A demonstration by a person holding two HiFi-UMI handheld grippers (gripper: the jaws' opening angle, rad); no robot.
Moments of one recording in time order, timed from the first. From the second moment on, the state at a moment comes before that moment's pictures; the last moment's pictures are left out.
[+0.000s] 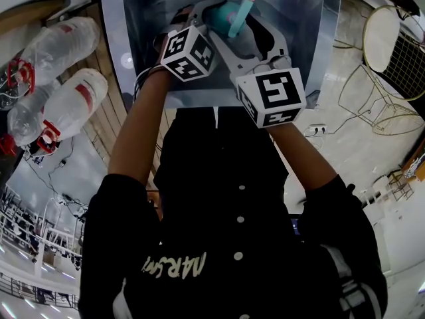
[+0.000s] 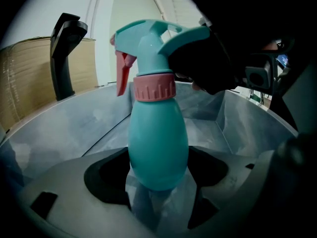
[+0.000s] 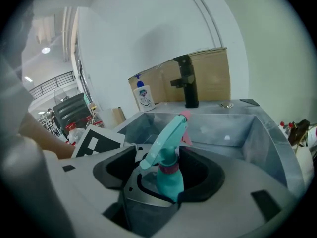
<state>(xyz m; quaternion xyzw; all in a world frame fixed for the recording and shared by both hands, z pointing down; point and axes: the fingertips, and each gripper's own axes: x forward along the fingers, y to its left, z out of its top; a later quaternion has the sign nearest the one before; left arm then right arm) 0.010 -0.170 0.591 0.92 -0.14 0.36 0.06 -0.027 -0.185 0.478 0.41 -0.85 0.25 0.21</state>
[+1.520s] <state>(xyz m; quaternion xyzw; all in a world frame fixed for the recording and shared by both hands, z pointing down) 0.012 -0.162 0.589 0.93 -0.11 0.34 0.06 -0.020 -0.170 0.483 0.00 -0.96 0.03 0.29</state>
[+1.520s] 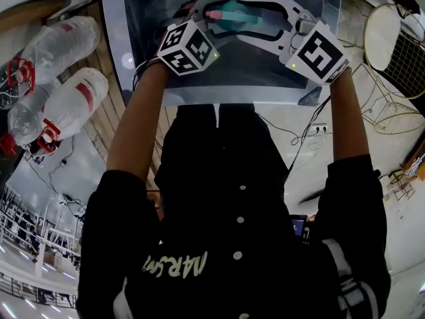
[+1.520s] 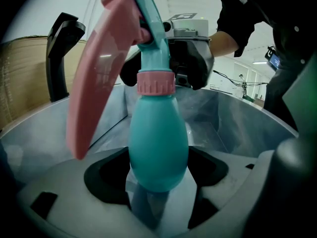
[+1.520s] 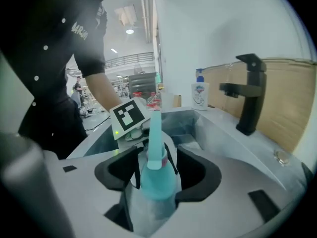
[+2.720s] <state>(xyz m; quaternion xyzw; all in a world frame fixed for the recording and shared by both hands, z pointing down) 0.014 -0.162 0.588 0.94 -0.13 0.29 0.07 -0.023 -0.148 0.482 0.39 -0.84 0.24 0.29</state>
